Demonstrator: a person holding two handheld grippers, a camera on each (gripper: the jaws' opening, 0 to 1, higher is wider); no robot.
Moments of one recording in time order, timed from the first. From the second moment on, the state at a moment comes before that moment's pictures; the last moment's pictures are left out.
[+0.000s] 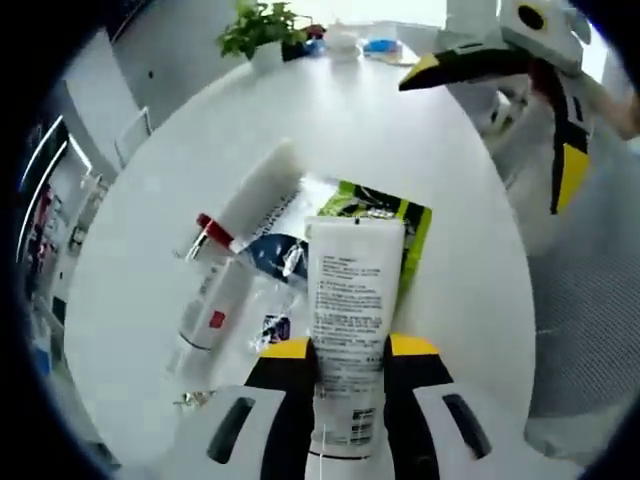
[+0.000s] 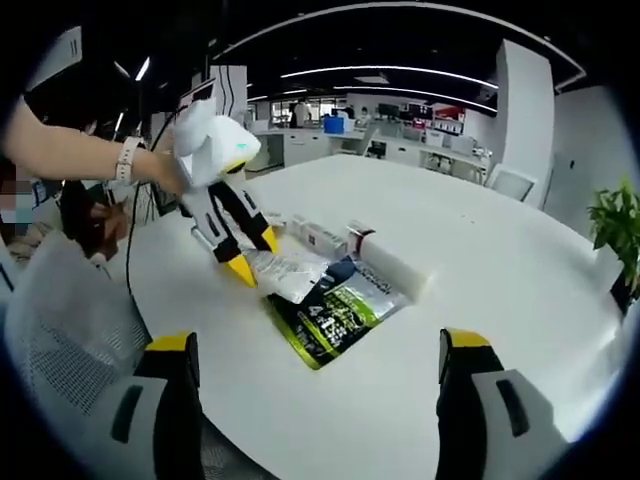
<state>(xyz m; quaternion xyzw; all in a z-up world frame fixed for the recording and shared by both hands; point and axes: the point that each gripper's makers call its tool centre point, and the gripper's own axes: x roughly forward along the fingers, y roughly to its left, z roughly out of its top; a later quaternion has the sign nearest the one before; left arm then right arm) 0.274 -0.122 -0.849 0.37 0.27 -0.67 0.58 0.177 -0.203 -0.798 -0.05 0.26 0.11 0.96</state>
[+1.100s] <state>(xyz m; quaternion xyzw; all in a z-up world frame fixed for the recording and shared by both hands) 0.239 -0.120 -0.784 0.14 0.20 -0.64 0.73 0.209 -0.168 -0.744 0.04 0.17 0.21 0.96</state>
